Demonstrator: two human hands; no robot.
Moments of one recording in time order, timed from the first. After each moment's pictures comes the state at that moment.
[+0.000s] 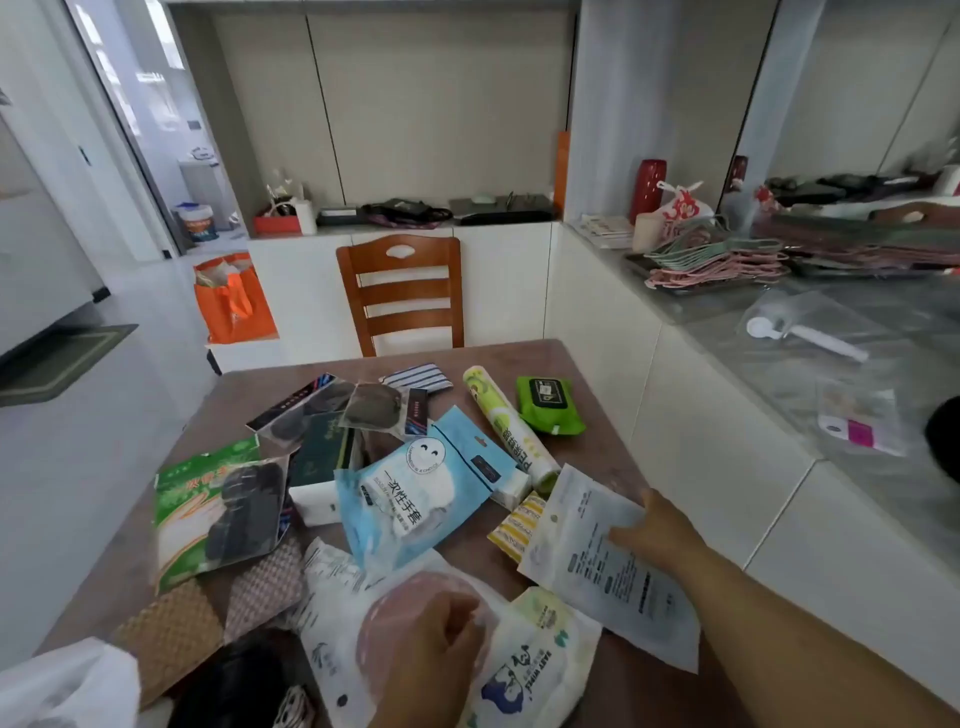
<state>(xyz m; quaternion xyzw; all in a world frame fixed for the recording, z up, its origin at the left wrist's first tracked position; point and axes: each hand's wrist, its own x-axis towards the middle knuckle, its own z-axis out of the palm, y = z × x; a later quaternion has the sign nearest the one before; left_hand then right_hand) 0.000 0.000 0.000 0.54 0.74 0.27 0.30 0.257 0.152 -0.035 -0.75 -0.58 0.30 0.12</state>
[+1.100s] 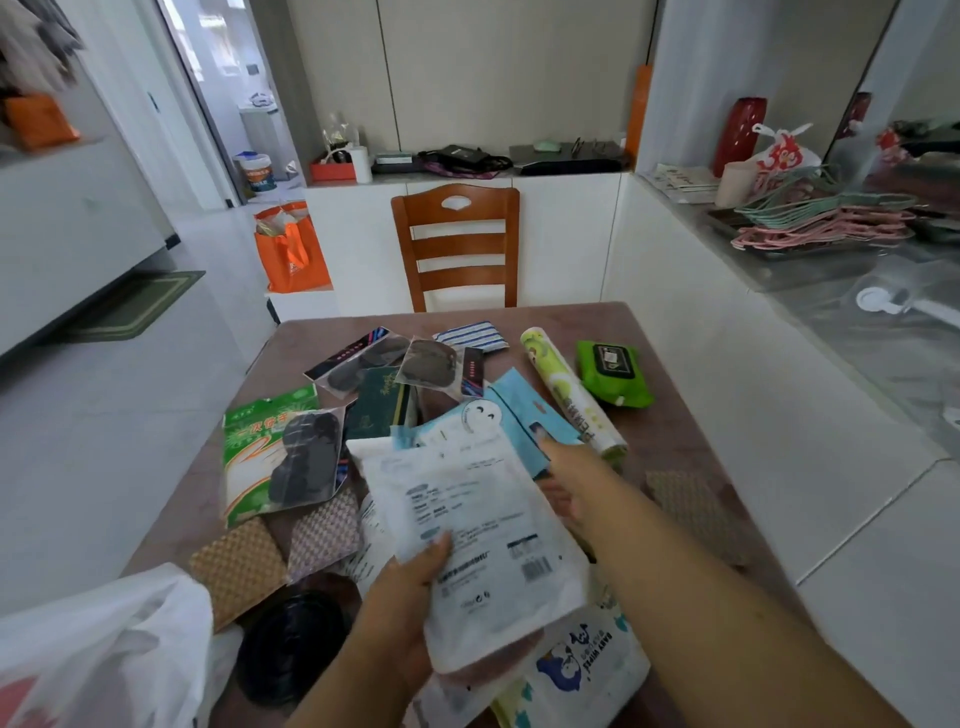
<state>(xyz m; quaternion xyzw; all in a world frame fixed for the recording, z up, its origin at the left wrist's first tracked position) -0.058 0.016 0.003 0.03 0.43 0.55 0.72 0.083 0.185 -0.016 -0.65 -0.35 0.61 0.26</state>
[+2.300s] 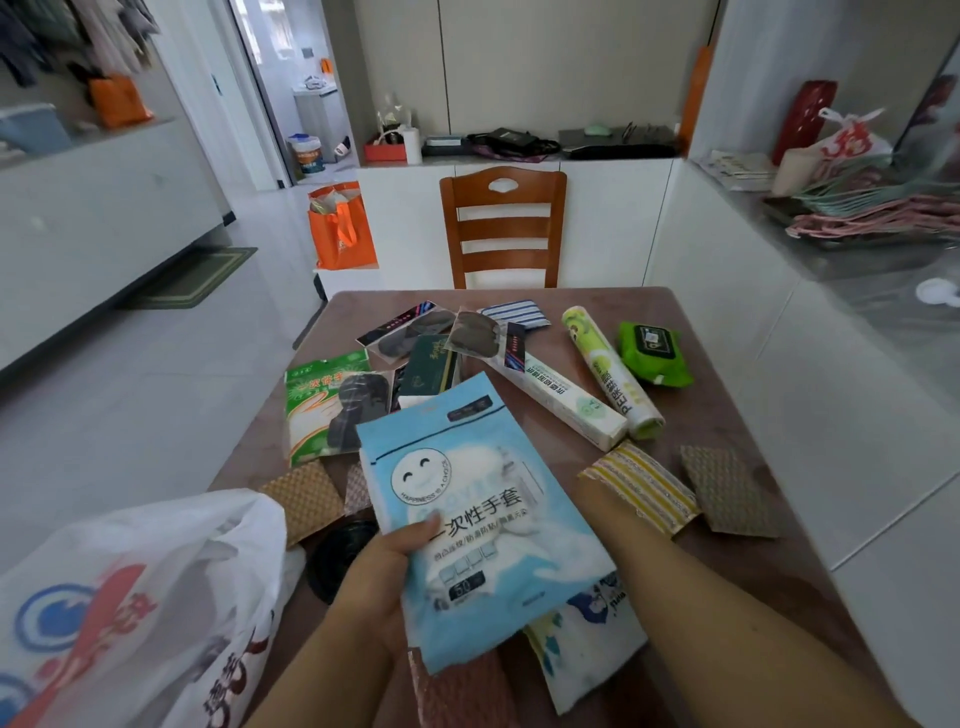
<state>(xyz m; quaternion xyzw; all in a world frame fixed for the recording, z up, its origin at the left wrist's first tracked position) -0.092 -0.042 0.017 0.02 0.45 0.56 0.70 0.083 0.120 -0.038 -0.64 -0.62 0.45 0.02</state>
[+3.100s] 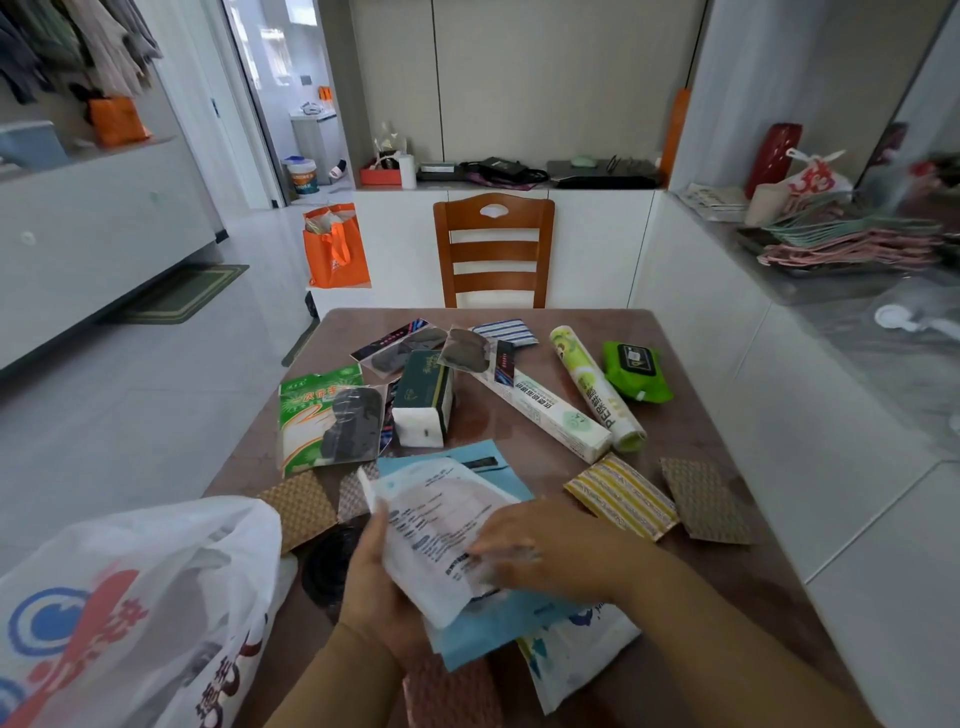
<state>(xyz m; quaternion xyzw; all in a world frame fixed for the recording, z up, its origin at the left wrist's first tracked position) -0.081 -0.049 0.012 0.02 0.28 0.62 0.73 0.082 0.032 0.058 -0.29 -0.91 0.30 -0.04</state>
